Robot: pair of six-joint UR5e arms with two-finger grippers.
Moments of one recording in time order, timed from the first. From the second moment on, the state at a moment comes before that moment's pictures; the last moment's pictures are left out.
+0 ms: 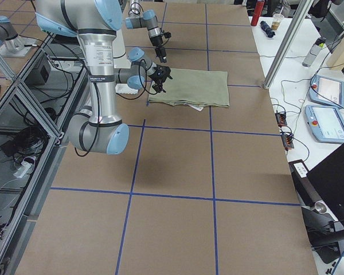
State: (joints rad) left arm -0.14 -1.77 -1.94 -2.29 -1.36 -1.97; right arm 0.17 -1.42 2.11 -1.18 1.19 1.94
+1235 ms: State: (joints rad) left arm -0.09 -1.78 -1.89 -2.30 -1.35 -1.96; right arm 0.15 -1.42 2.10 -1.18 1.17 1.94
